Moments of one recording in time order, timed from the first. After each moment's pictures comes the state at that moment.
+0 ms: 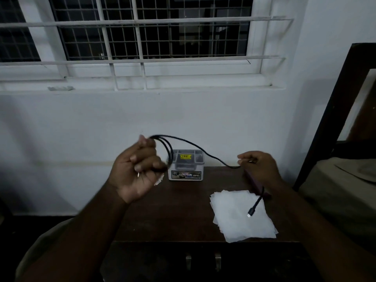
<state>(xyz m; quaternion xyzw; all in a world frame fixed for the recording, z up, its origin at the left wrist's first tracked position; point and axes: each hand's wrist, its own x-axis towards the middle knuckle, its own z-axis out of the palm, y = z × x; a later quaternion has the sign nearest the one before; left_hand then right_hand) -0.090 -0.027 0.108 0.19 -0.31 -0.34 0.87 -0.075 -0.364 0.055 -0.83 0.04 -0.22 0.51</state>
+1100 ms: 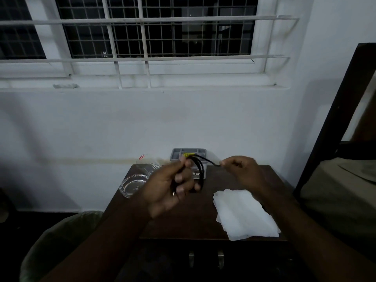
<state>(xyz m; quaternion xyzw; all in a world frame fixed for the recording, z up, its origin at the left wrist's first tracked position) -0.128 -0.079 0.091 0.42 -0.23 -0.25 0.84 -0.090 -0.314 0.057 -0.80 -0.06 -0.16 0.57</state>
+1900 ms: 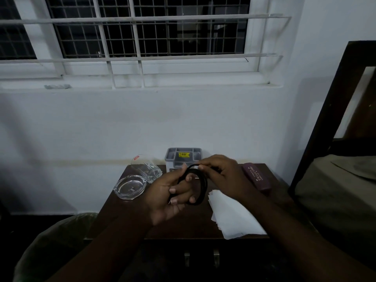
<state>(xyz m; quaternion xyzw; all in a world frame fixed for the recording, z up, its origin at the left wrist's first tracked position) -0.121 -0.086 0.066 0.40 -0.19 -0.34 0.83 -0.108 -0.280 0.067 -0.84 -0.25 -0.25 0.42</state>
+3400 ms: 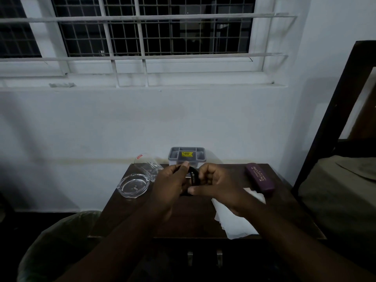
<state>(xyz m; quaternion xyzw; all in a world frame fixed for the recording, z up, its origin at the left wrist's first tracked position) -0.125 -0.100 0.070 0.66 -0.06 0.00 0.75 -0.128 -0.254 0.058 -0.71 -0.20 0.00 0.68</state>
